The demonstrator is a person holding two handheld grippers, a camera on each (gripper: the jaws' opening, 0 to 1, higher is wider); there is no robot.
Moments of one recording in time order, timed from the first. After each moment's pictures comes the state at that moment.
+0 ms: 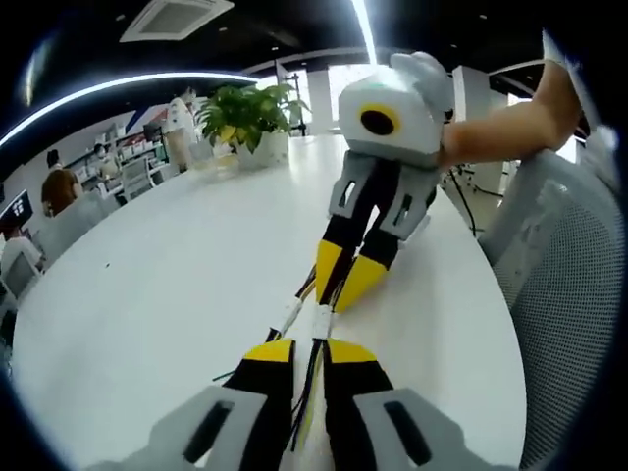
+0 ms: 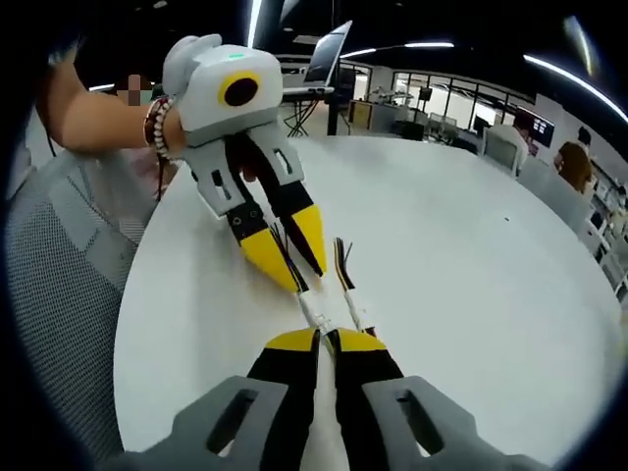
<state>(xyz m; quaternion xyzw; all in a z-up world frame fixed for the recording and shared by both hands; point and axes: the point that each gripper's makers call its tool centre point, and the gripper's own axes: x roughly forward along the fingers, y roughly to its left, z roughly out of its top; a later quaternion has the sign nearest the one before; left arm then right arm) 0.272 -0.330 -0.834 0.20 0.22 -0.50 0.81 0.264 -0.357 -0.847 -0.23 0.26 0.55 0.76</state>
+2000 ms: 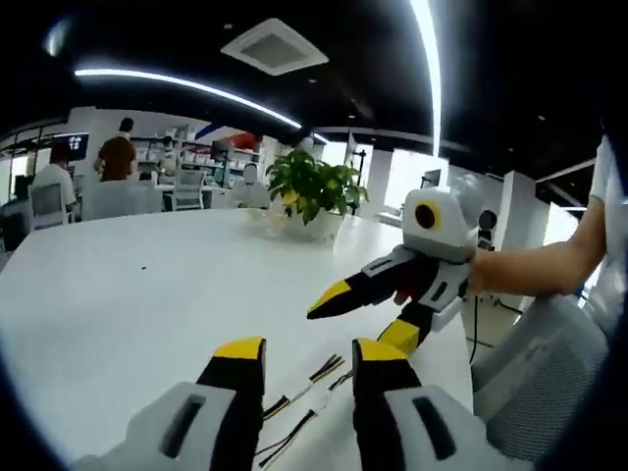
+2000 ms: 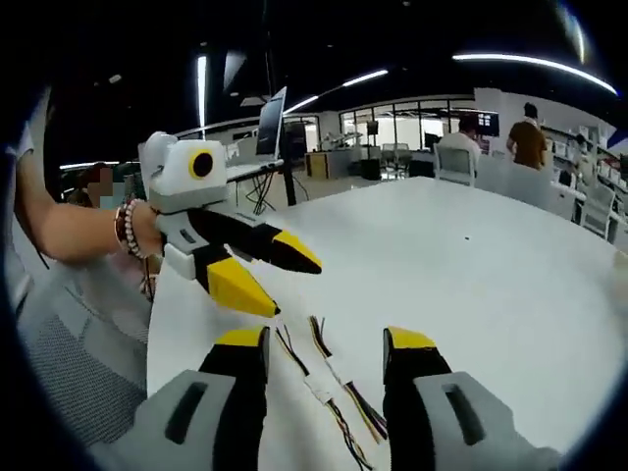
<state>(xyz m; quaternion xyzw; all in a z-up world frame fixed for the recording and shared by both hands) 0.290 -0.326 -0.740 -0.04 0.14 -0.44 0.89 0.282 -0.354 -0.763 -0.06 0.20 0.50 0.84</state>
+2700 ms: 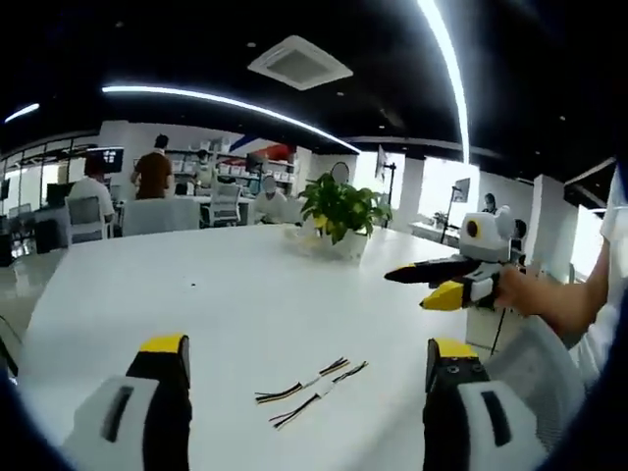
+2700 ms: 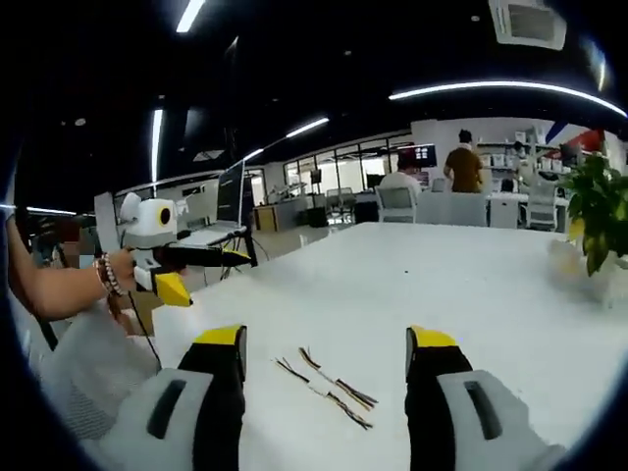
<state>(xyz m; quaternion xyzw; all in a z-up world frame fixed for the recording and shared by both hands) 0.233 -0.262 -0.682 -0.01 0.13 -0.35 0.93 0.237 -0.438 -0.686 0.02 0.11 0.37 0.92</state>
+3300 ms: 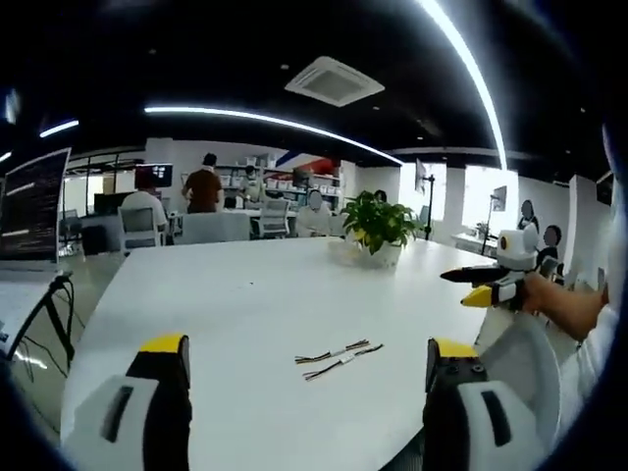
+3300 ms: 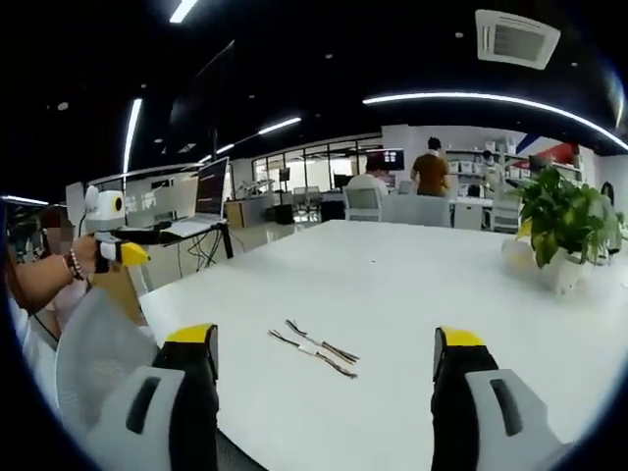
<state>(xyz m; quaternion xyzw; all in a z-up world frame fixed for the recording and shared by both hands) 0.152 -0.186 -0.666 -0.01 0.11 -0.23 0.97 0.169 -0.460 -0.694 -0.01 0.13 0.32 0.94</state>
